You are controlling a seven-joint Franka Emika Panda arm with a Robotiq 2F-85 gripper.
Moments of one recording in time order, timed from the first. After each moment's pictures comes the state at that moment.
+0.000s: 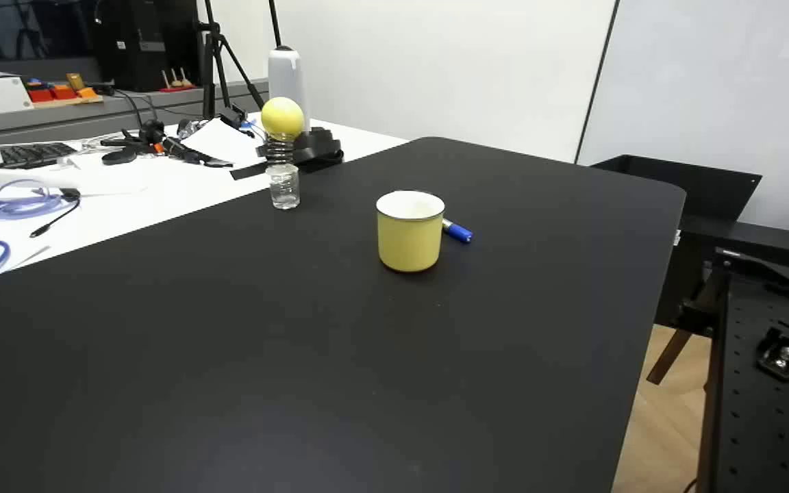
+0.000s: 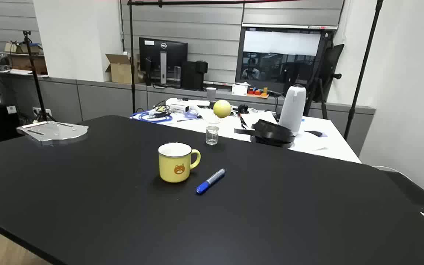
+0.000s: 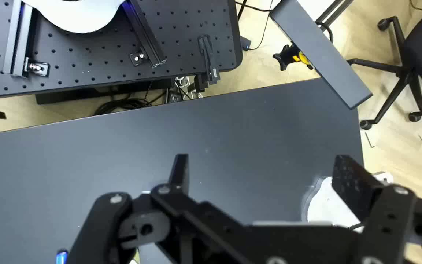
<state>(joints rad) 0.07 -0.64 0.01 -2.32 0.35 1.47 0.21</state>
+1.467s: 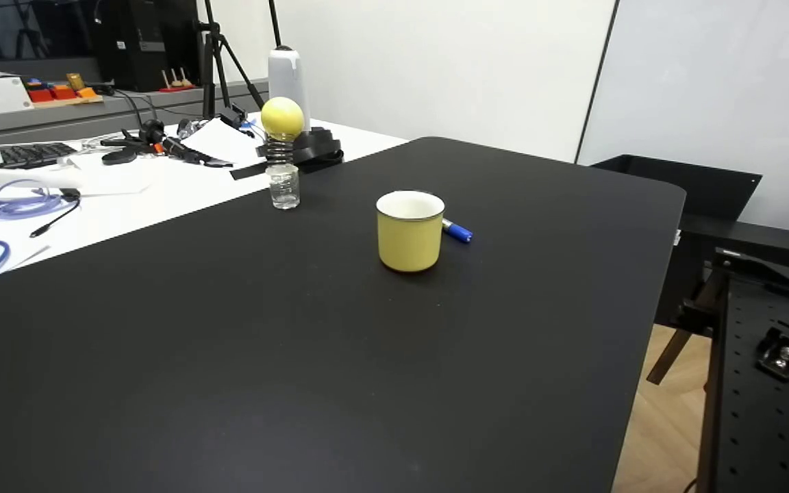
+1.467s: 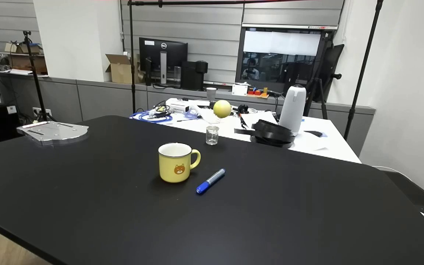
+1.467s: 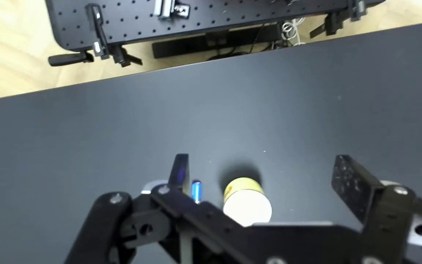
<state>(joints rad) -0.09 -0.59 -0.01 -2.32 -0.02 1.59 0.07</state>
